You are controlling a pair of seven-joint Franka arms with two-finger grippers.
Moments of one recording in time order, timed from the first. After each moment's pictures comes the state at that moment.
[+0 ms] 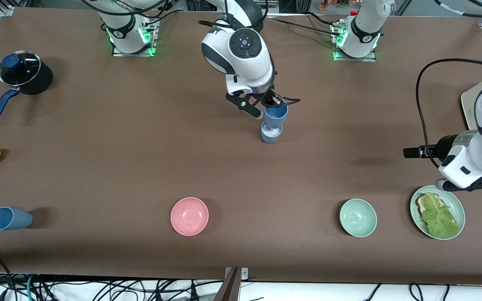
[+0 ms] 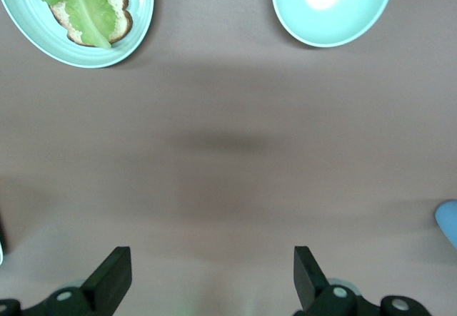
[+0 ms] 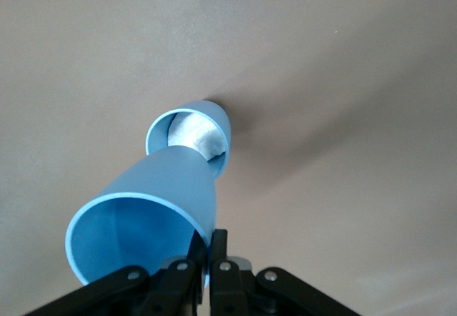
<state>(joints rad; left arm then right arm) 0.00 0.48 0.01 -1.25 -0.01 1.42 -0.09 0.57 0.66 0.45 -1.33 -0.08 2.06 1.59</state>
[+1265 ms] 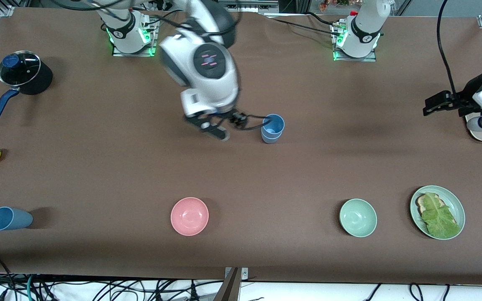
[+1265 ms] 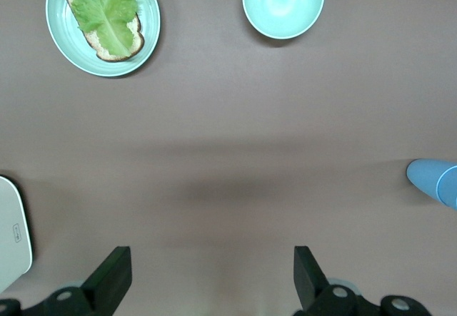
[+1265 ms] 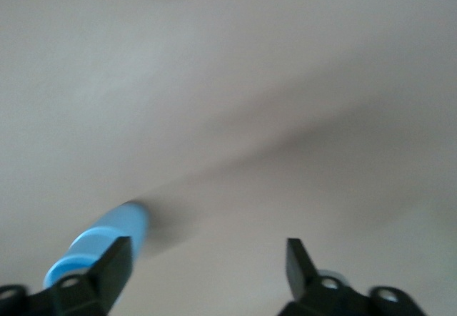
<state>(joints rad) 0.05 0.08 -0.04 -1.55 -0.01 1.52 0.01 0.34 0.59 0.40 -1.15 -0.15 1.61 1.11</state>
